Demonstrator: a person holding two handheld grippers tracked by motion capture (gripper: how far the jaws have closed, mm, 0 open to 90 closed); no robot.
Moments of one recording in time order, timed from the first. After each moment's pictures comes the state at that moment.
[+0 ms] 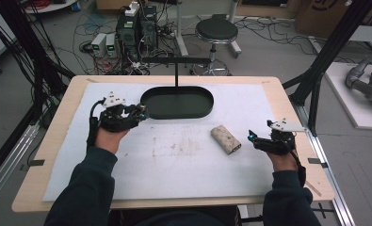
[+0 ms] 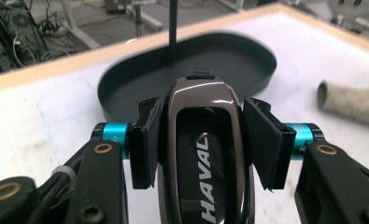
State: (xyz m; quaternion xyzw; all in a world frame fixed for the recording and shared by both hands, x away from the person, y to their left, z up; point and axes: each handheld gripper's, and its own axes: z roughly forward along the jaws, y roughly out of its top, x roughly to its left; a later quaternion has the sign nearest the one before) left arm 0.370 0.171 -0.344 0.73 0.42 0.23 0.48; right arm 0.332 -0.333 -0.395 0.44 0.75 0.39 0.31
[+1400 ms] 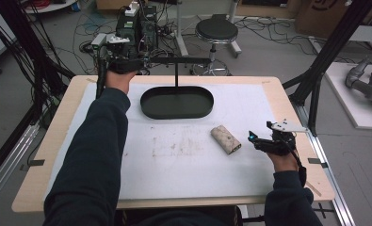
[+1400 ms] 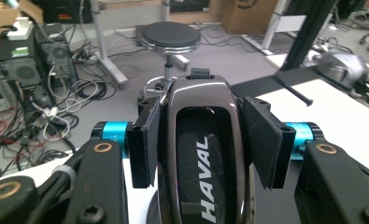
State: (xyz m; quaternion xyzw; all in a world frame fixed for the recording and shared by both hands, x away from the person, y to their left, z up) left arm 0.498 0.161 -0.266 0.68 0.47 0.26 0.49; right arm 0.334 -0.338 -0.400 0.44 0.75 0.41 0.30
